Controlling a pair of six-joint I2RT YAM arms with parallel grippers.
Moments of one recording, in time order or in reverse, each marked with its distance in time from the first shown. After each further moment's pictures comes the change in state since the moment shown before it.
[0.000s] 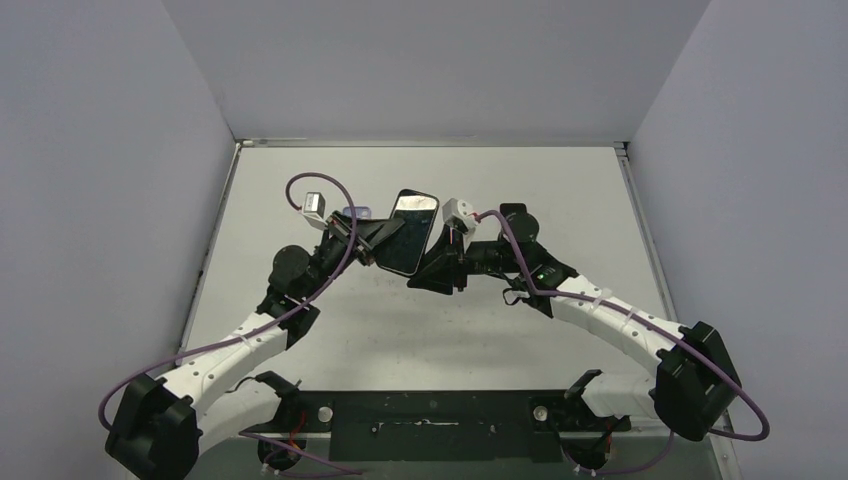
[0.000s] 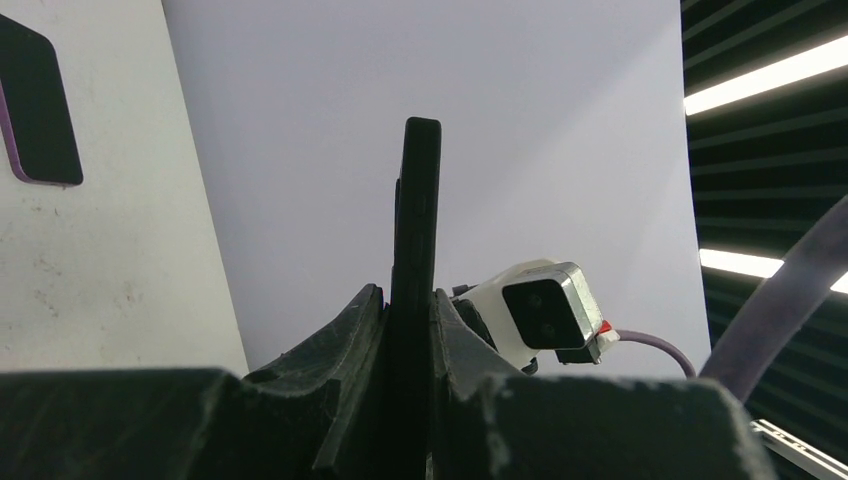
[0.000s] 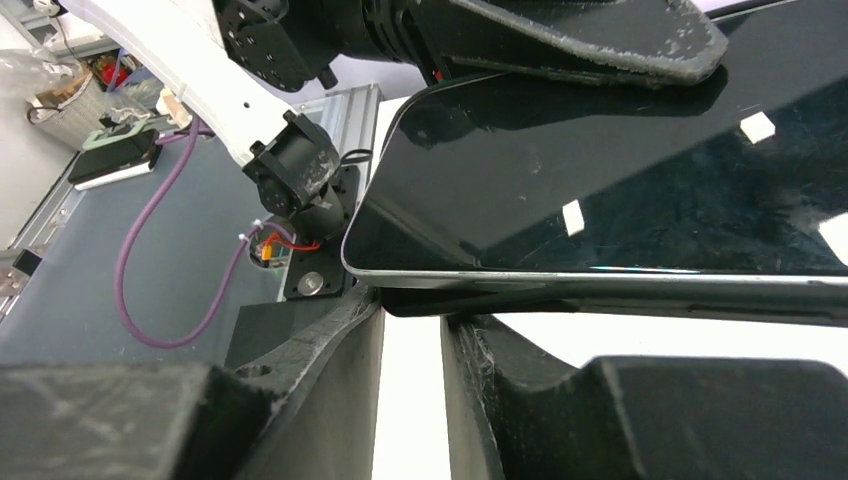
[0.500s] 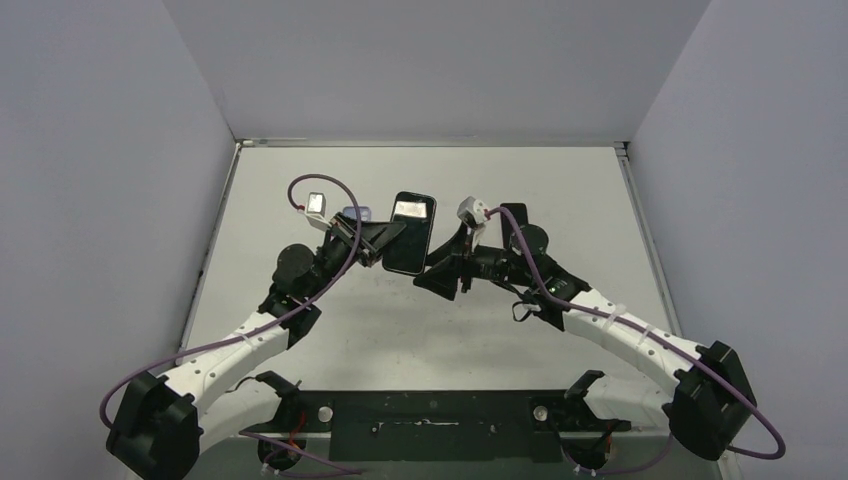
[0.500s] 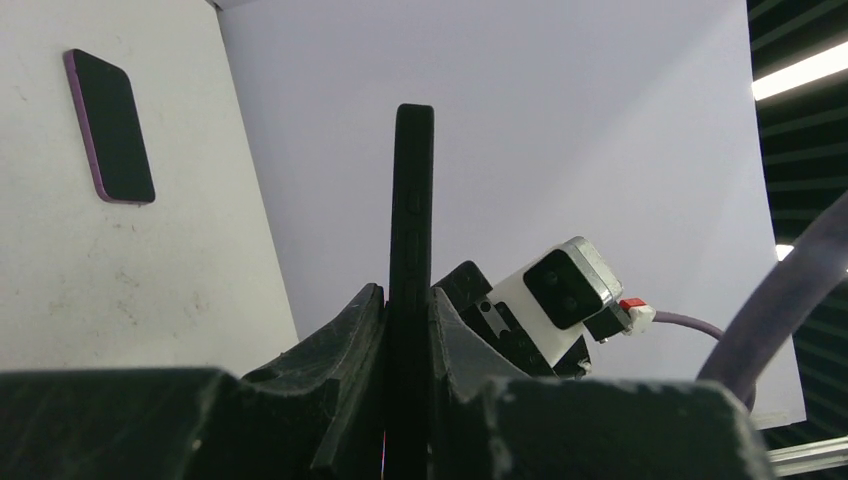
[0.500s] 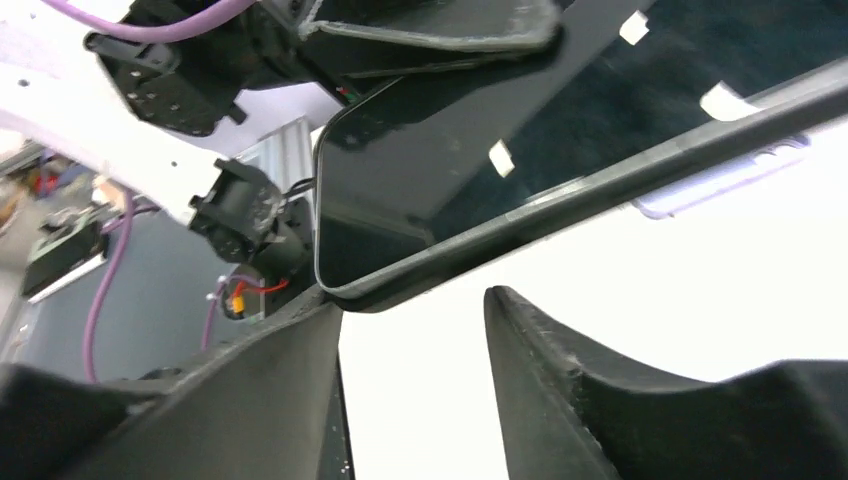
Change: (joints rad) left arm 0.002 0.015 0.000 -0.031 -0.023 0.123; right arm 0.007 -0.069 -0.056 -0.069 0.217 0.114
